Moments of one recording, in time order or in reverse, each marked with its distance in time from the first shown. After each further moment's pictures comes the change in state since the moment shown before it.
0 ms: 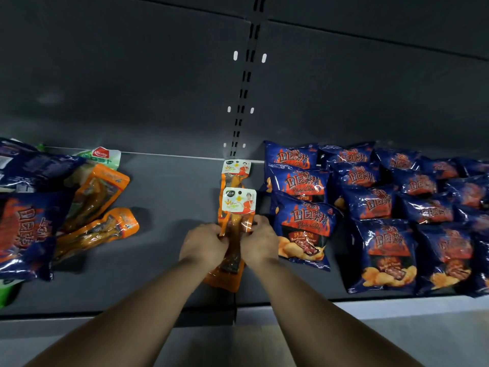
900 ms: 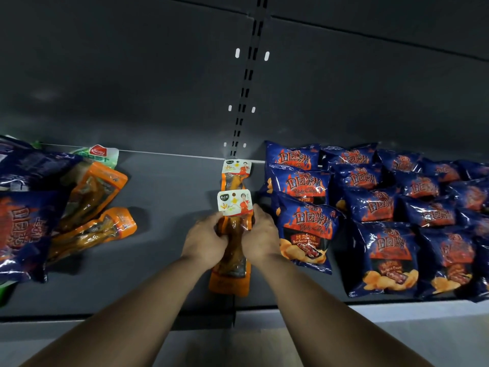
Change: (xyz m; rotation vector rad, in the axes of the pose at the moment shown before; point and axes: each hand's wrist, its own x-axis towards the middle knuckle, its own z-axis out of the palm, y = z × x) left_hand 0.009 0.000 0.002 -0.186 -0.010 0.037; right_hand 0.014 -0.003 -0.003 -0.150 -0.037 -0.136
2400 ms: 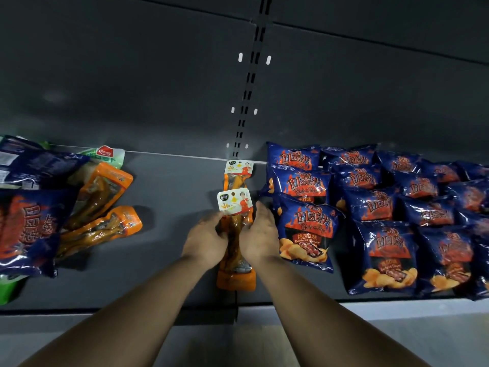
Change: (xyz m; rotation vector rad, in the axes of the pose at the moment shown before) left_hand -0.007 -0.002 -0.003 0.032 0.025 0.046; right_hand -0.015 -0.012 -0.001 0.039 0.097 -0.044
